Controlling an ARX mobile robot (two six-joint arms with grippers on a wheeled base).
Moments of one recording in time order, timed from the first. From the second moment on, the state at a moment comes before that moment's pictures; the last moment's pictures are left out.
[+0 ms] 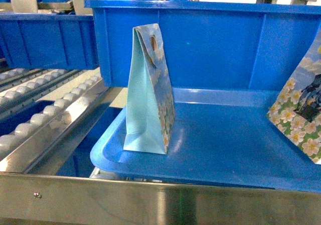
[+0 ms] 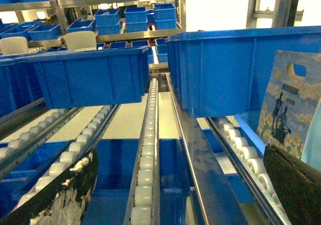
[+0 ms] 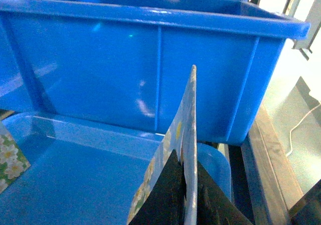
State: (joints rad) left arm -0.14 0.40 0.02 0.42 -0.07 0.06; right arm 0.13 1.38 0.55 0.65 -0.01 0.03
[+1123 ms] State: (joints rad) left arm -0.15 0.46 0.03 0.48 -0.07 0.06; right arm -0.18 0.37 0.16 0.29 -0.27 -0.01
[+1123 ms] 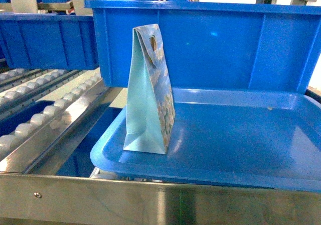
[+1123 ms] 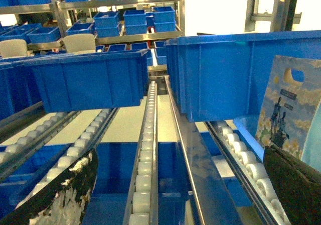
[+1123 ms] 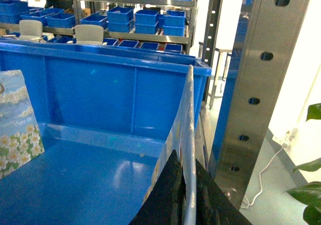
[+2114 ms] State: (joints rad) left arm -0.40 1.35 0.57 0.80 0.01 0.13; right arm -0.06 0.53 0.12 0.54 -0.16 -0.02
